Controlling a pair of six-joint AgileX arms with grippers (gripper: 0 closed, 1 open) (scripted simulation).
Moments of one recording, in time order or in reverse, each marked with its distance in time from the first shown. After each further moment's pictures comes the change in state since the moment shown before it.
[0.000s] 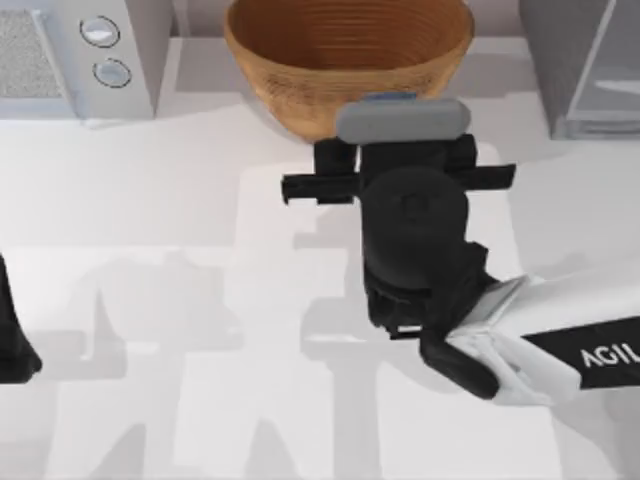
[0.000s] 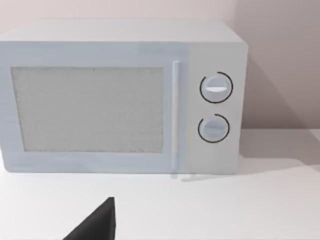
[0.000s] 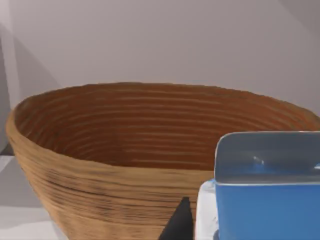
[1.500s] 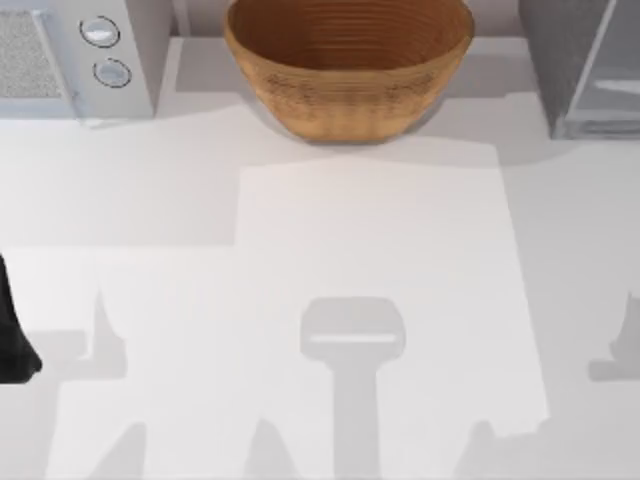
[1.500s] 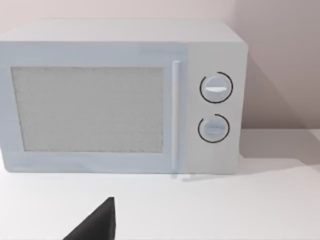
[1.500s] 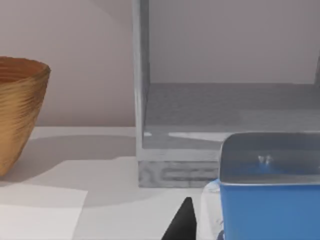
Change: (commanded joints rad) left arm 0.000 0.000 0.000 0.000 0.000 0.000; right arm -0.867 -1.893 -0.888 -0.937 -0.883 -0.017
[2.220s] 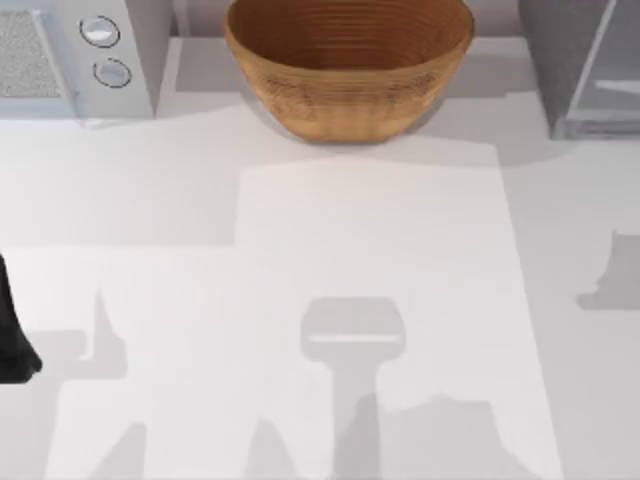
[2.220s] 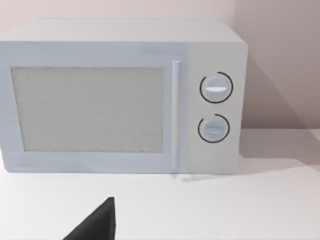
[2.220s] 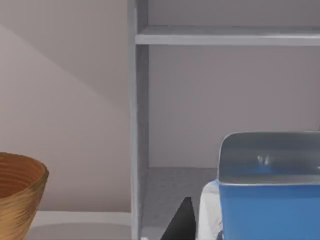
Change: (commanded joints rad) left arm 0.000 0.000 0.000 0.000 0.000 0.000; right arm -0.067 0.478 0.263 0.323 -0.073 0.008
